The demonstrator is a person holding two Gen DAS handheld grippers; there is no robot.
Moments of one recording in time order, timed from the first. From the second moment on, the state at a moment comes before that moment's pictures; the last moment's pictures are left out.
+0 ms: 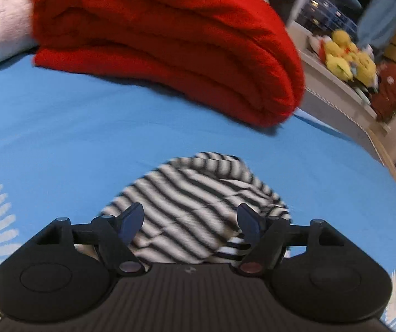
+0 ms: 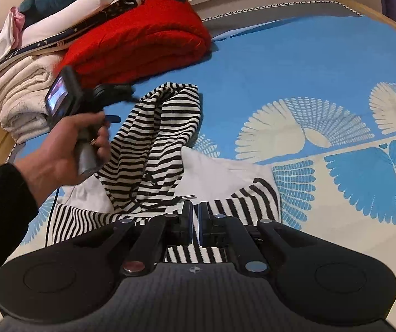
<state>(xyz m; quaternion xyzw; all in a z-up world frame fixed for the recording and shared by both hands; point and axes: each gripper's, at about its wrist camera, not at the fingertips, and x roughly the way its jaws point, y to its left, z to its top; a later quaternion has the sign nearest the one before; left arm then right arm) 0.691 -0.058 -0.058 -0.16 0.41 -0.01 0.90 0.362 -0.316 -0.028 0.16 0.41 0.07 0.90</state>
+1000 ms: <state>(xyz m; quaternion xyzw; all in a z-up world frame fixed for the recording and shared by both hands) 0.275 0.032 0.003 -0.02 0.53 -0.17 0.83 0.351 -0.304 -0.010 0.19 0.39 0.07 0.90</state>
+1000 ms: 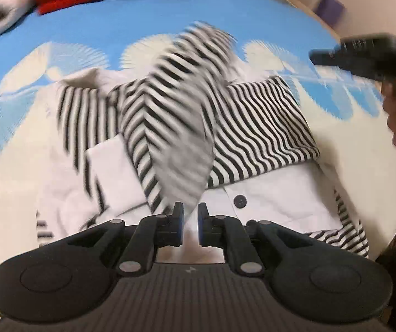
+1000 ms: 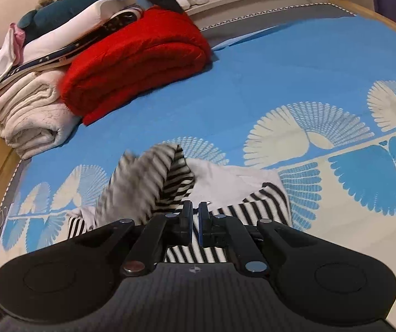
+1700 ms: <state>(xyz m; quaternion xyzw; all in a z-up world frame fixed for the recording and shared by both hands) 0.359 0.062 -0.074 -0.18 0.58 -0.01 0.79 0.395 -0.240 -0.090 0.23 0.47 0.08 0.85</state>
